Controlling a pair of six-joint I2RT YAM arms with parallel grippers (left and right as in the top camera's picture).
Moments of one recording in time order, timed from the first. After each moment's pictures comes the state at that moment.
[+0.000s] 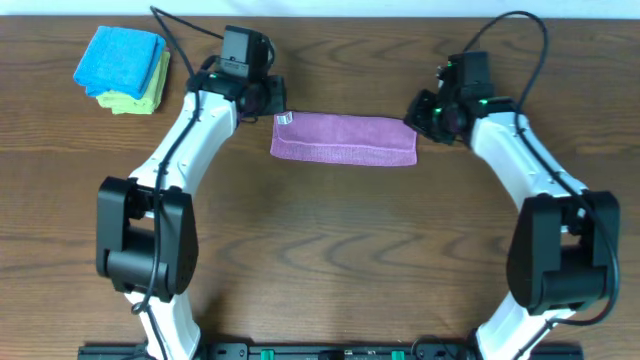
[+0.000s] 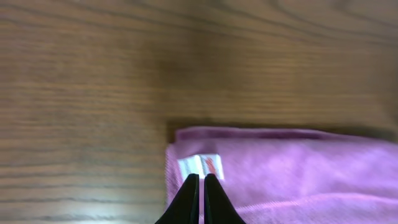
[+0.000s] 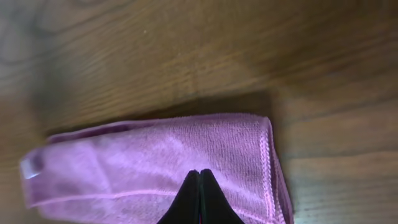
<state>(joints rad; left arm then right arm) -0.26 1.98 1.55 -0.56 0.11 -0.29 0.14 1.89 1.33 -0.47 -0.20 0.57</state>
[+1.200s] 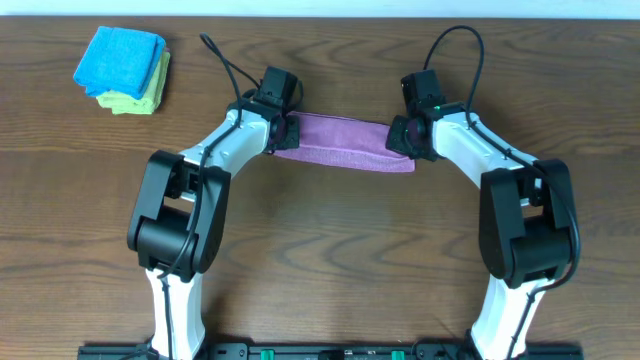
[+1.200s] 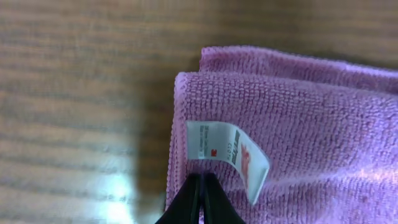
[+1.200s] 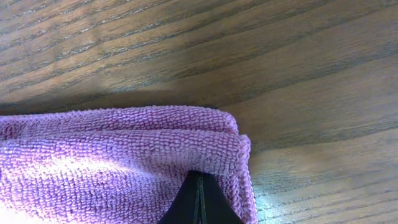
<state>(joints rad) -0.34 2.12 1.42 -0.47 -0.04 -0.33 0.23 2.05 1.35 -0.55 0.03 0.56</state>
